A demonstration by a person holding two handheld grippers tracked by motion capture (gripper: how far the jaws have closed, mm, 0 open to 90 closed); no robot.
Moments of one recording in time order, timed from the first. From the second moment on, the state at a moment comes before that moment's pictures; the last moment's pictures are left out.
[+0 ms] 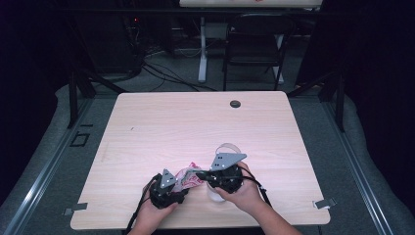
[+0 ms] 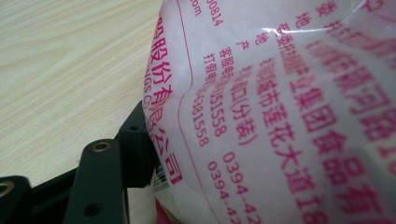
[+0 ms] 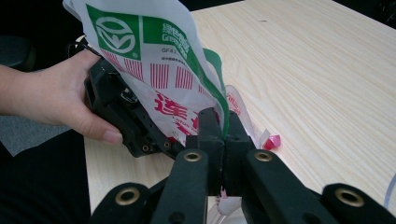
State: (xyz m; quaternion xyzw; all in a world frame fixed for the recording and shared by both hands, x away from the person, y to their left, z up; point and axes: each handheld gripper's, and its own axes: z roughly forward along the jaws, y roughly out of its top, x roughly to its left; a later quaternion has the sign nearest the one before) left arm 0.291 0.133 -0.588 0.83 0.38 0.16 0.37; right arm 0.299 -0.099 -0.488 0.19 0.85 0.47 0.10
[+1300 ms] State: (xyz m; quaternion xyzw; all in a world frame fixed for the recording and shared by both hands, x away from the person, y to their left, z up) left arm 0.286 0.131 -0.582 0.84 0.37 0.19 0.36; right arm 0.299 -0.101 -0.486 0.20 0.85 0.48 0.10
